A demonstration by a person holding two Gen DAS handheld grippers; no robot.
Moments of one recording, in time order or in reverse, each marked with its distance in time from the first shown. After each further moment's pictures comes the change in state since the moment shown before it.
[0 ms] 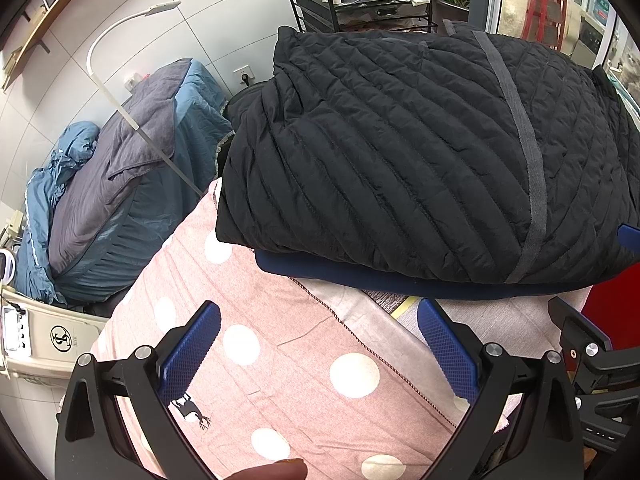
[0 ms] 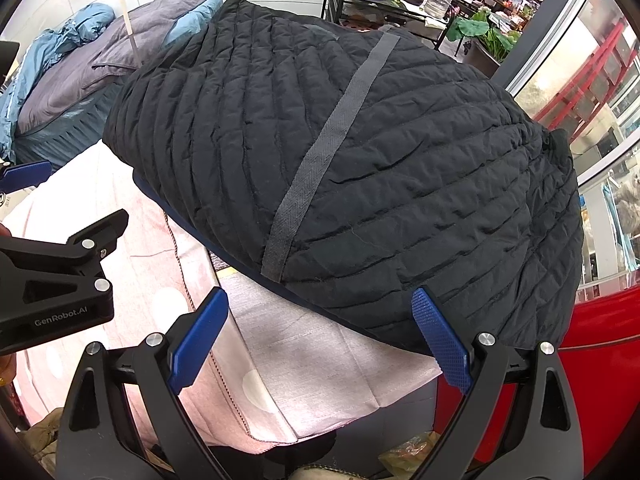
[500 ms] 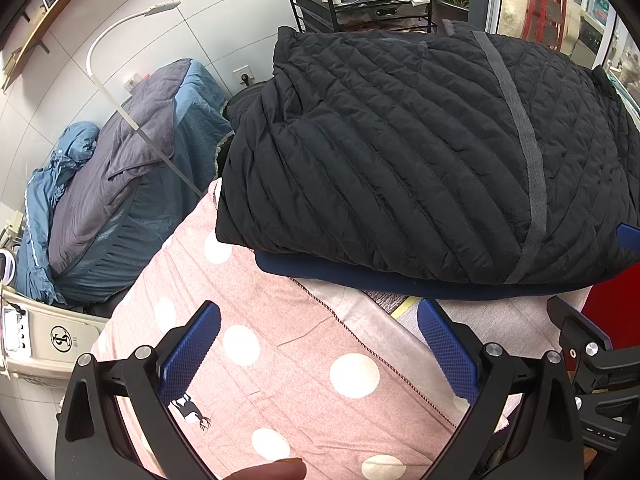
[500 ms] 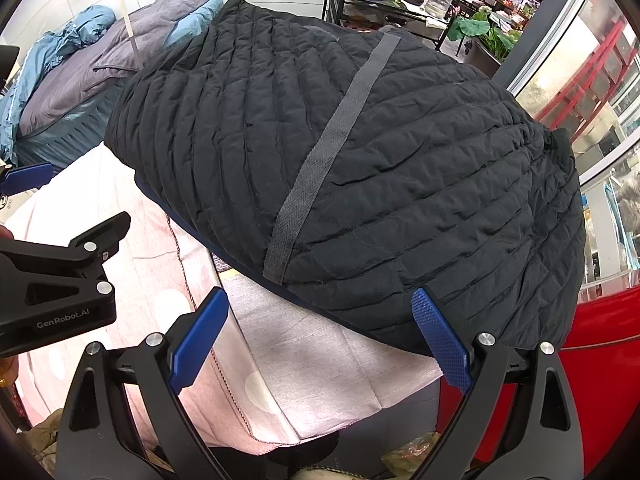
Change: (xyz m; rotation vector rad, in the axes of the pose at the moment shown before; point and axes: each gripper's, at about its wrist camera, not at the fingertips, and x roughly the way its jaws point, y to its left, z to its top) left arm 0.000 0.000 0.000 0.000 0.000 0.000; right arm 0.000 -0.001 0.001 0.002 -0.002 0.009
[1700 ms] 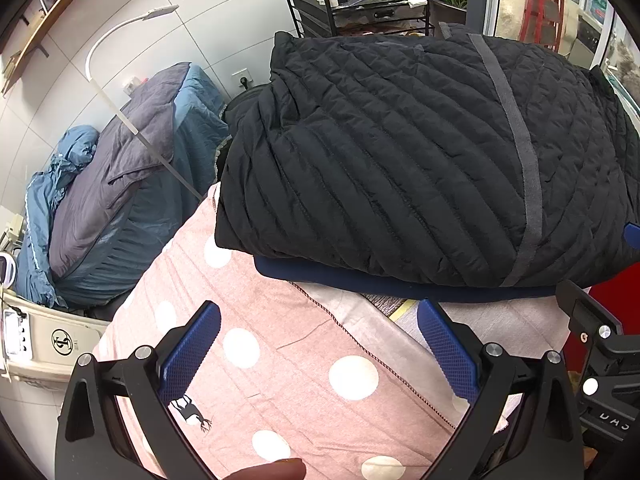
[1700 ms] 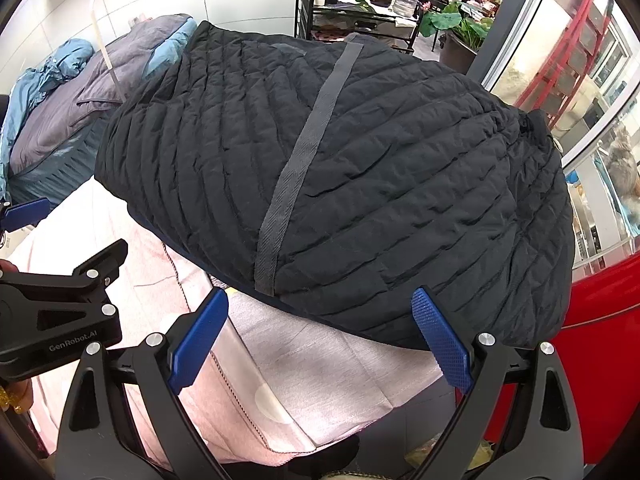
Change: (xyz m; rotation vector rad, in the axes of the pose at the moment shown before) left arm -0.003 -0.003 0.003 0.006 -0.008 -0.001; right arm -0.008 -0.012 -0.003 0.118 -0.044 -0.014
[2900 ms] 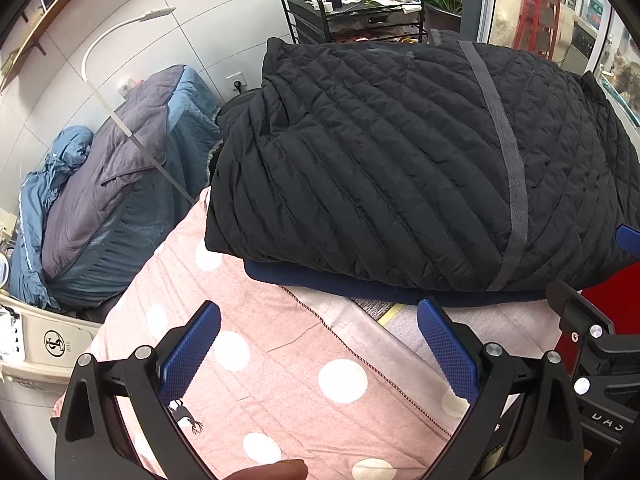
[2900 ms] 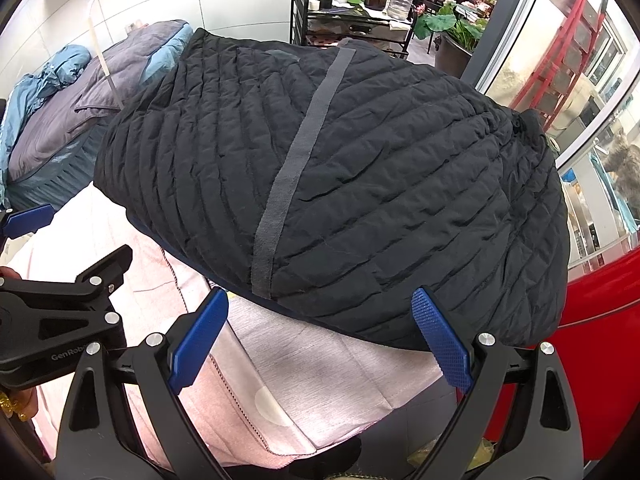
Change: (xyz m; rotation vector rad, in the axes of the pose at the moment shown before) left arm -0.004 -0.005 0.001 -0.005 -0.014 -0.029; right arm -0.004 -0.004 0.001 0.014 -0.016 -0.004
